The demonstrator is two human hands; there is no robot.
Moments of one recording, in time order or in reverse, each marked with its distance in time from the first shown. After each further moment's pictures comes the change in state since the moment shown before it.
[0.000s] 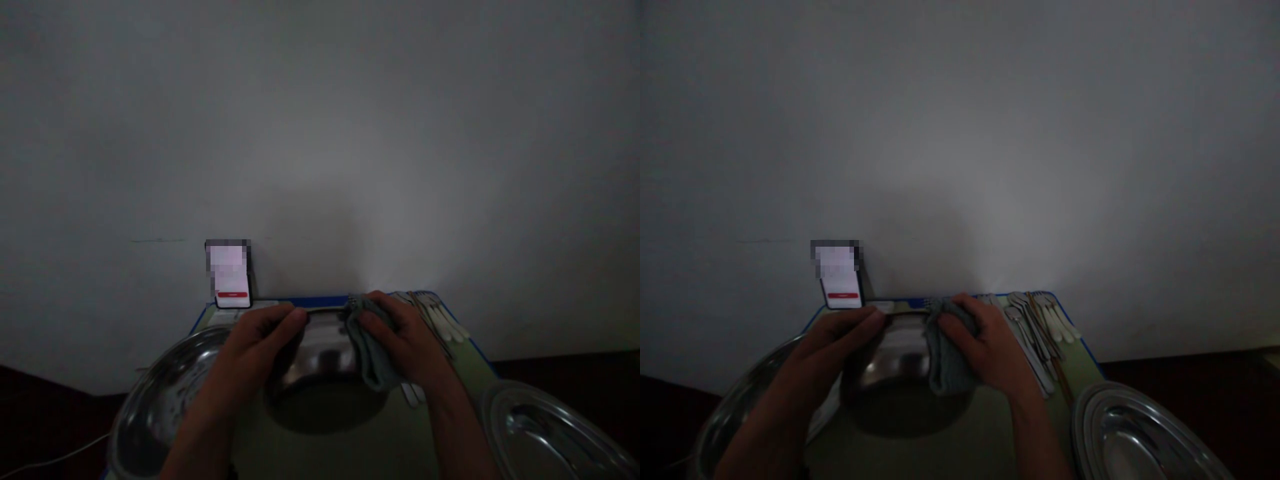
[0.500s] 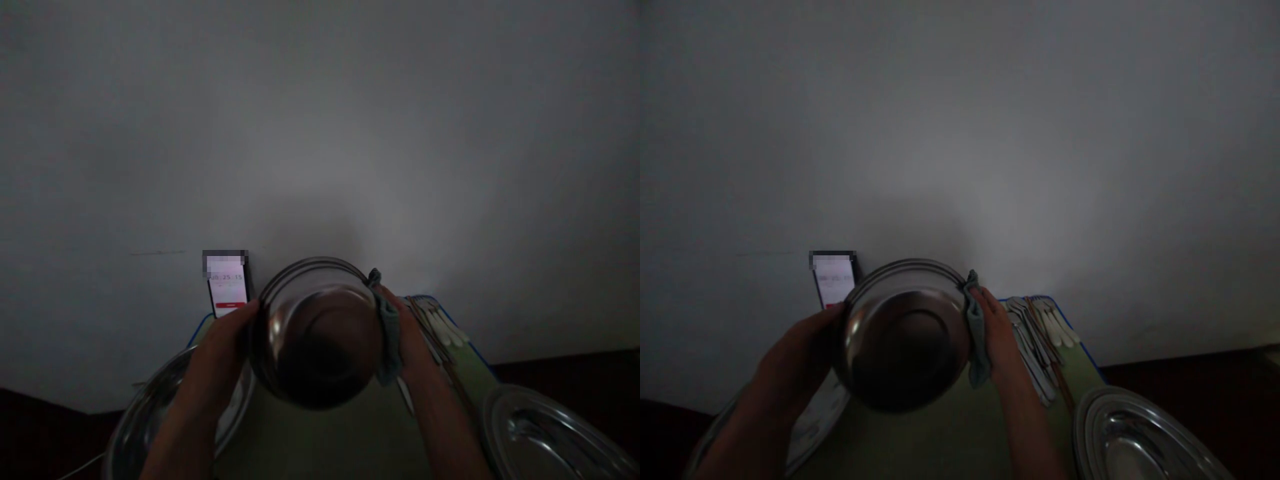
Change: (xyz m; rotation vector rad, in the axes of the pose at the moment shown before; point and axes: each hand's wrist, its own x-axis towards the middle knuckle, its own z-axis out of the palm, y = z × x) left_hand 0.011 -0.004 -0.018 -0.338 0.387 -0.207; right_hand 0.018 0.035 0.015 0.529 0.295 0.304
